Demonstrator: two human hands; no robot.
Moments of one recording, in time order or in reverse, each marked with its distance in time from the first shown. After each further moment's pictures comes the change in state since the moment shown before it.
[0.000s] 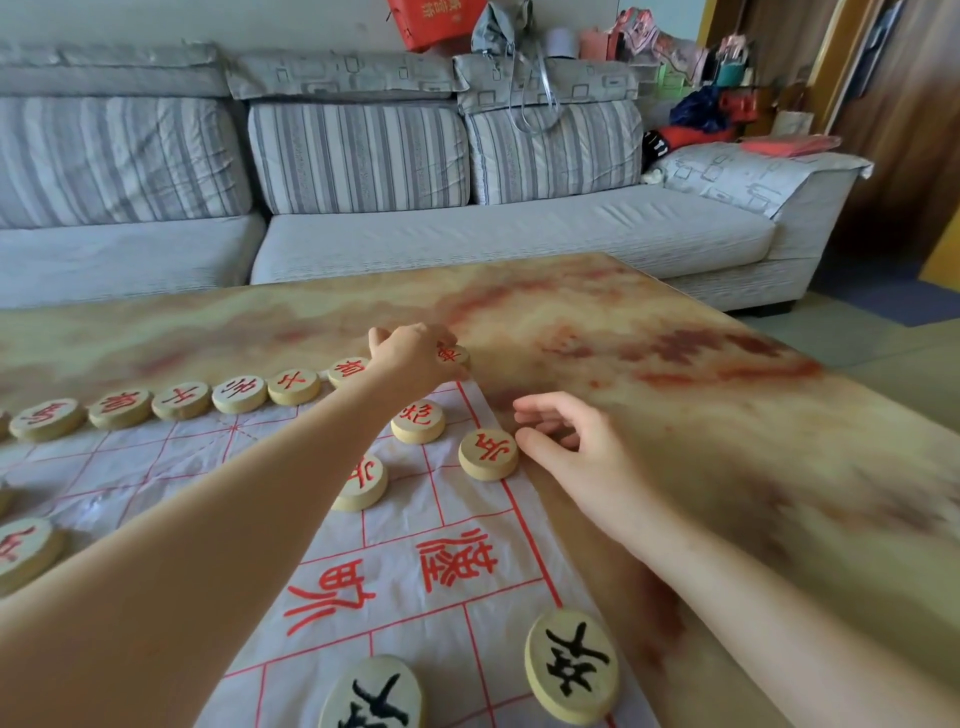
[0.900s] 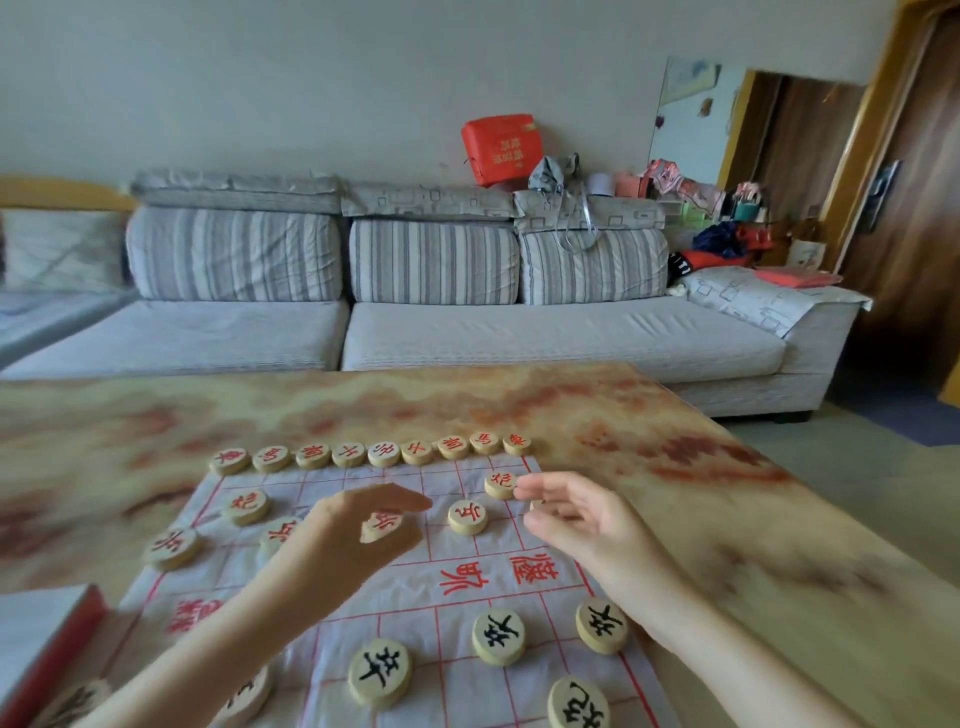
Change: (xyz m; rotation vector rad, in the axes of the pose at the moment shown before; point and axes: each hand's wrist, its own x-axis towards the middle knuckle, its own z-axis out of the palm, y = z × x) left_hand -0.252 -0.044 -0.158 -0.361 0.066 0.145; right_hand -0.099 -0.161 -0.005 0.153 -0.231 -0.019
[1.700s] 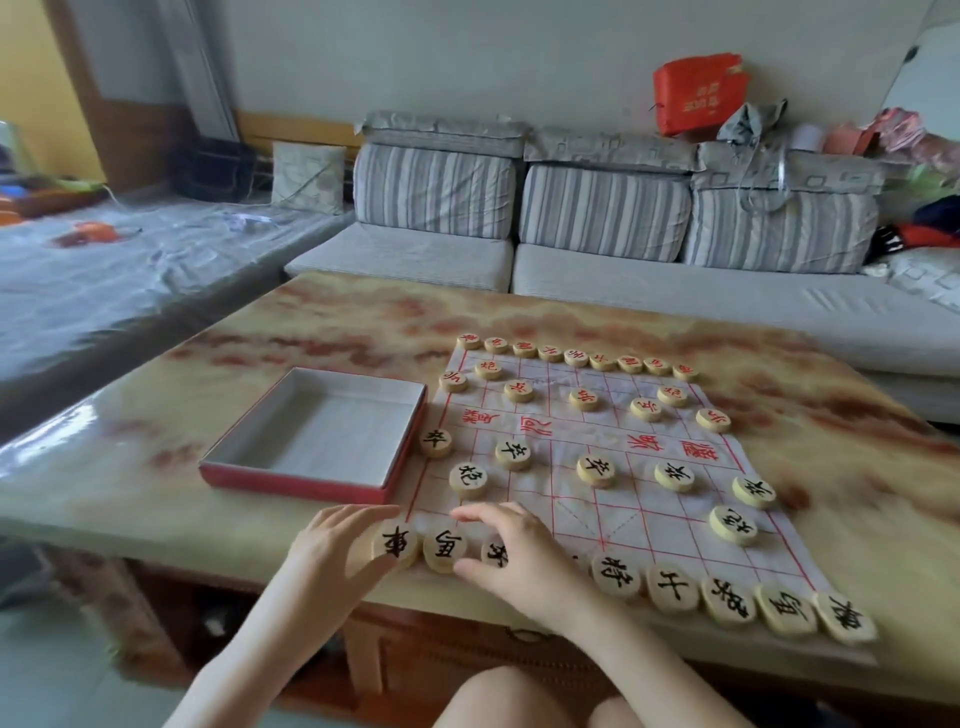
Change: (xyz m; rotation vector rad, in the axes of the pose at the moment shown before) left_hand -0.317 -0.028 -0.086 0.128 0.200 -0.395; right_hand -0.150 -0.057 0.230 -0.482 -0.516 -0.115
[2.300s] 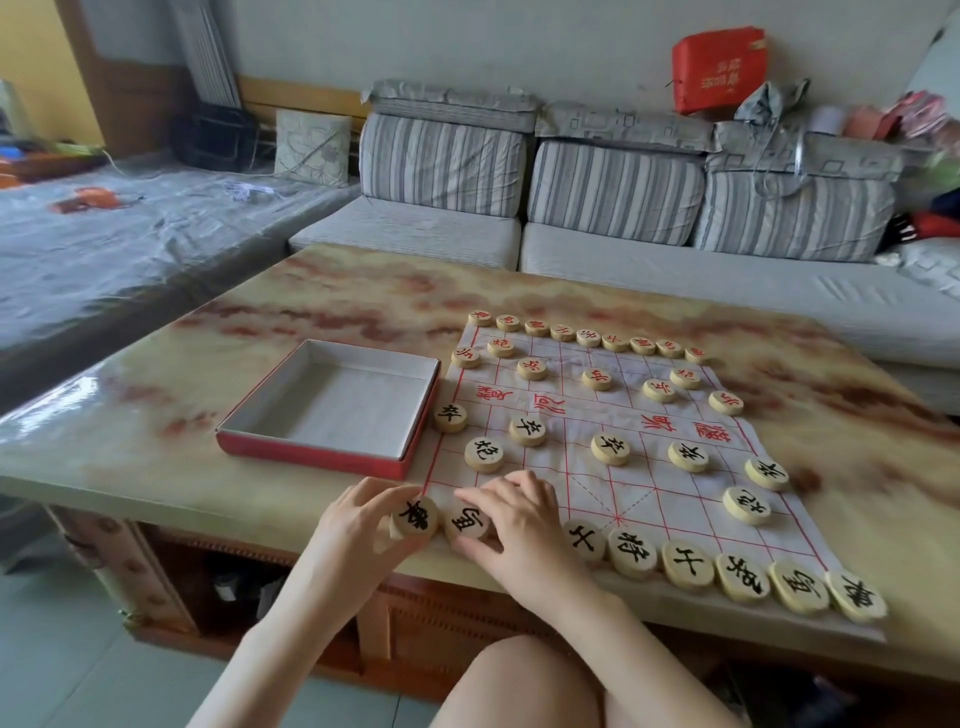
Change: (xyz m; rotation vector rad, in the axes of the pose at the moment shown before) left_hand -0.002 -0.018 0.021 -0.003 0.089 0.061; right_hand 0.009 0.000 0.030 -0.366 0.157 -0.160
